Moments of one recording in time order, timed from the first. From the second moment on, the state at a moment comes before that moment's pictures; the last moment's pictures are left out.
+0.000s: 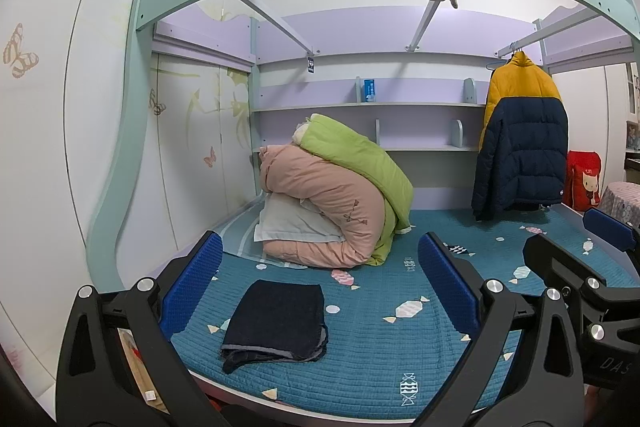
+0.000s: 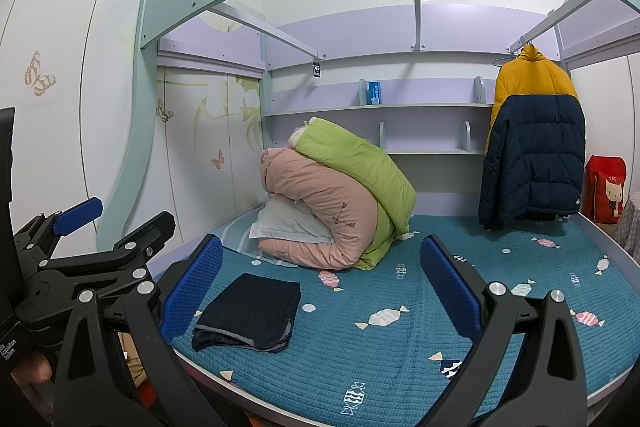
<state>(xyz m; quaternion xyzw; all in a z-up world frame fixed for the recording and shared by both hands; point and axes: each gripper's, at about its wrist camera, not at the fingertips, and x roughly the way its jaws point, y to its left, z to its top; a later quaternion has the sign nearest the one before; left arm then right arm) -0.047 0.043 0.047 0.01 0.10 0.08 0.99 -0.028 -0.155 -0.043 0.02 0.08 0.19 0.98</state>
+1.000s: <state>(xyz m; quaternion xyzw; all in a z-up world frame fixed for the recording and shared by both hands) -0.046 0.045 0.047 0.01 0.10 0.08 0.99 -0.027 -0.156 -0.042 0.02 0.09 0.19 0.98</state>
